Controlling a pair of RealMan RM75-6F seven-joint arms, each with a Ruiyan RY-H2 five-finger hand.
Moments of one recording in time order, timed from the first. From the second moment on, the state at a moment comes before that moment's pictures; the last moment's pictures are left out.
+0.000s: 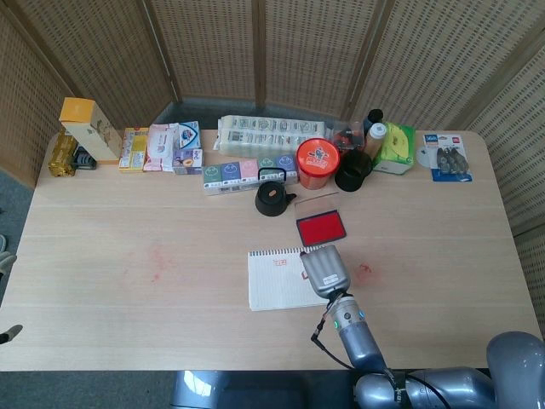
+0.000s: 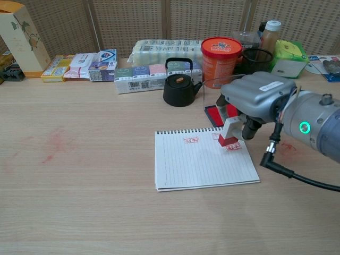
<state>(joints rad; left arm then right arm) -0.01 -0.83 0.05 -1.79 1.52 1.44 -0.14 0.78 -1.67 0.16 -1.83 -0.73 1.30 -1.16</state>
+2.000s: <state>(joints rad) -0.01 -0.82 0.05 -1.79 1.50 1.43 -0.17 0.94 -1.96 0.19 -1.51 -0.60 1.25 -1.18</state>
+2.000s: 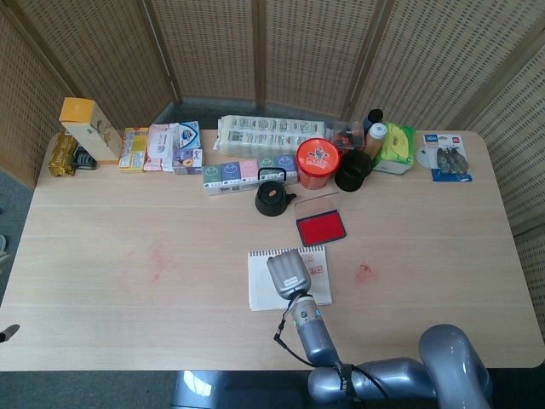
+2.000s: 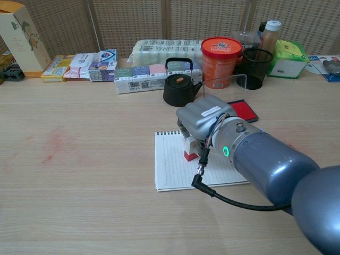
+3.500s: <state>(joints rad) -0.01 -0.82 0.05 -1.78 1.52 1.44 -0.19 0.96 -1.86 0.26 -1.90 -0.57 1.48 -1.39</state>
